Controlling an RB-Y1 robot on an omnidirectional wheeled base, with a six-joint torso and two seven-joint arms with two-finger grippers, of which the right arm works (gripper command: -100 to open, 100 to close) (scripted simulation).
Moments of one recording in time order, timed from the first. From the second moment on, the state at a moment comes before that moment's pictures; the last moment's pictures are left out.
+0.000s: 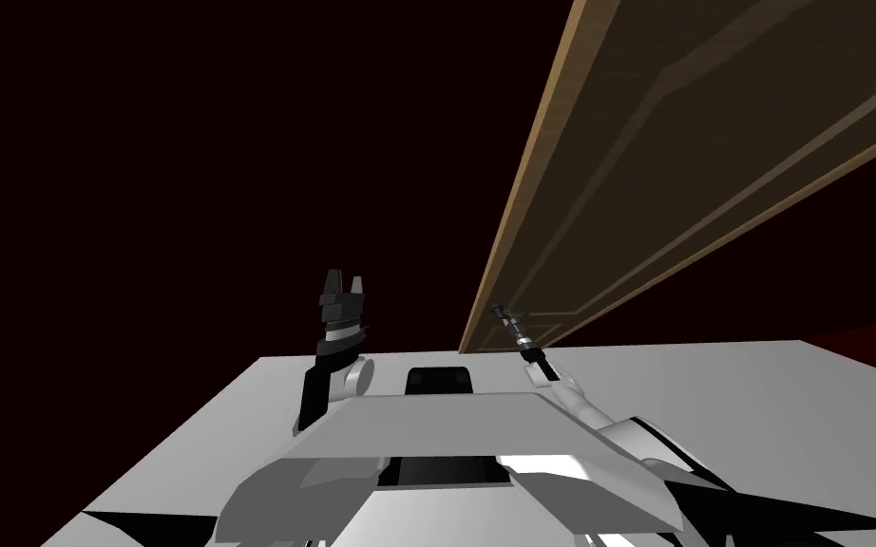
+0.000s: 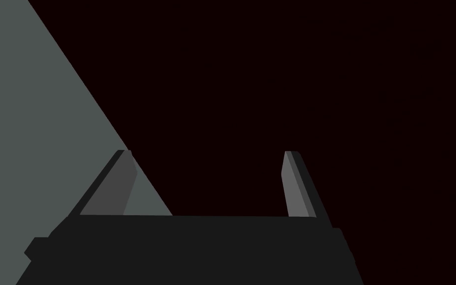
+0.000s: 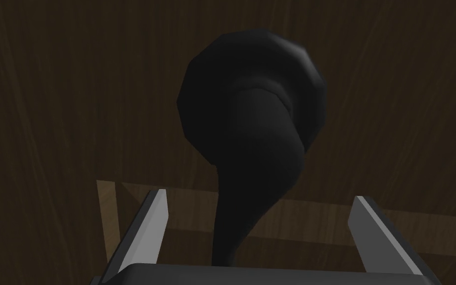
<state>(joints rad) -0.03 -0.54 0.22 -0.68 -0.26 -0.90 -0.28</state>
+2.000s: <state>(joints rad) 0.07 -0.64 0.31 -0.67 -0.27 -1.05 -0.37</state>
